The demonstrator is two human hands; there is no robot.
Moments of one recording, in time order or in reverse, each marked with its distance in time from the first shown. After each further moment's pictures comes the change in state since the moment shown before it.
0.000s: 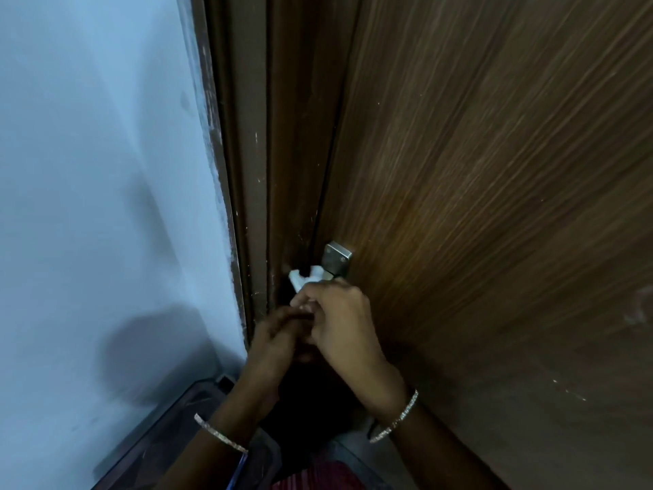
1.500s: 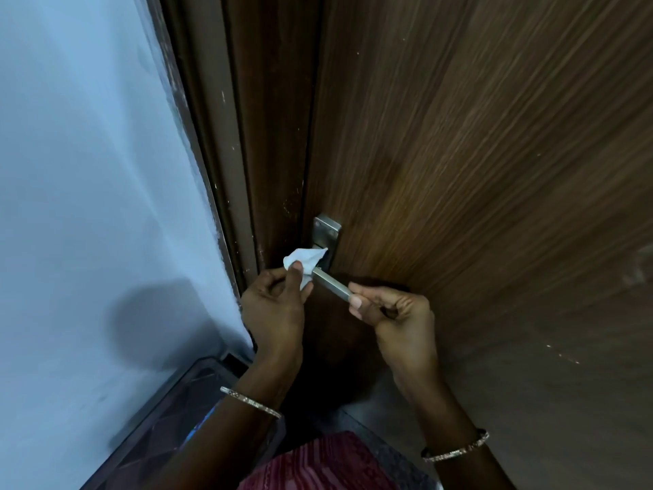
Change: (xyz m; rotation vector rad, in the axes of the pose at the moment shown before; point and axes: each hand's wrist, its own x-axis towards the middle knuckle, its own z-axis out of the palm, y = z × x) left_hand 0.004 0.007 0.035 -0.243 0.364 0.156; right_hand -0.059 0.066 -0.012 0.791 0.240 0.479
